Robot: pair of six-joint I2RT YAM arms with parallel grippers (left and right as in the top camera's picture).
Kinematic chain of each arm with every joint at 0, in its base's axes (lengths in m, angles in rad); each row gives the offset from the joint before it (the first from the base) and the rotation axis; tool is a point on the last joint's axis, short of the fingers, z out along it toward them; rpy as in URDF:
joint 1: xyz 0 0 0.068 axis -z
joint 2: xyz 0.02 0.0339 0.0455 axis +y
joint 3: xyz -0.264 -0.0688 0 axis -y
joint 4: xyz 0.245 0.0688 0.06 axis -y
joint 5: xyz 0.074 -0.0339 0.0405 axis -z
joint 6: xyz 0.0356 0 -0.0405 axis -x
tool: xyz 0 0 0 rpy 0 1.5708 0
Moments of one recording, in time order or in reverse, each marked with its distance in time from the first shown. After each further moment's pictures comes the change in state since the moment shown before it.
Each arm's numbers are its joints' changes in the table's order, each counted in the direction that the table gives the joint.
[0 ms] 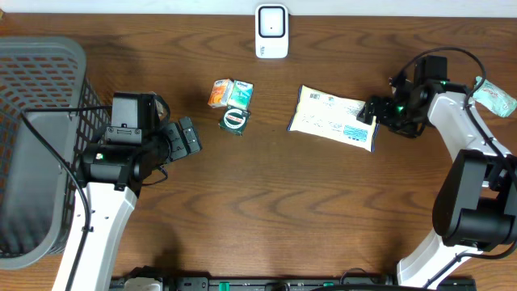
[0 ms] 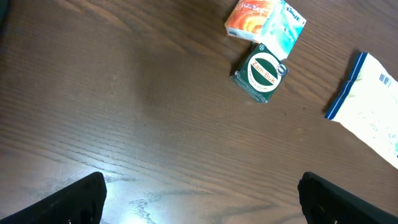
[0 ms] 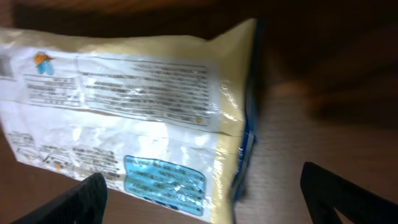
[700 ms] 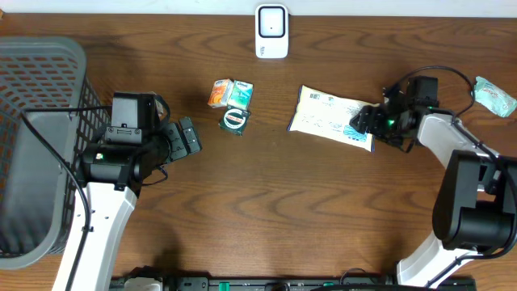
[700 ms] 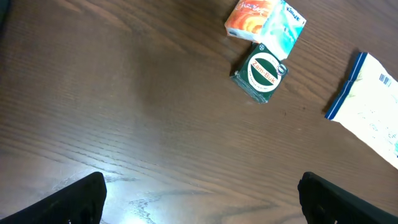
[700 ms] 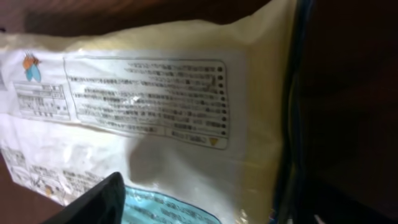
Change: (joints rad) left arm 0.000 0.000 0.000 0.000 0.000 0.000; right arm -0.017 -0.020 -0.247 0.360 -0.089 -0.105
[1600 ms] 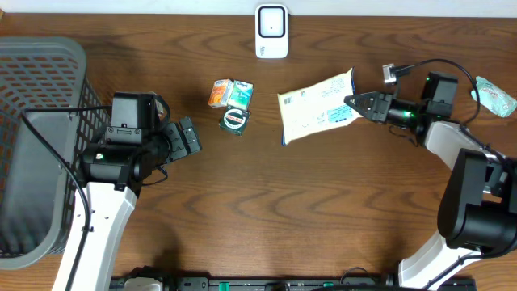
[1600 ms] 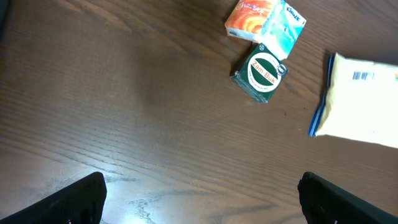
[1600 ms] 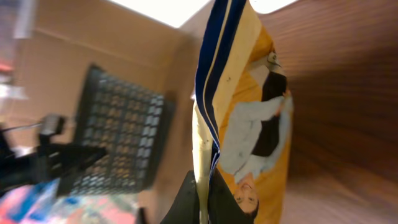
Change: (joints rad) left arm 0.000 0.000 0.000 0.000 0.000 0.000; right arm 0.082 0.002 -0.055 0.471 -0.860 -0.115
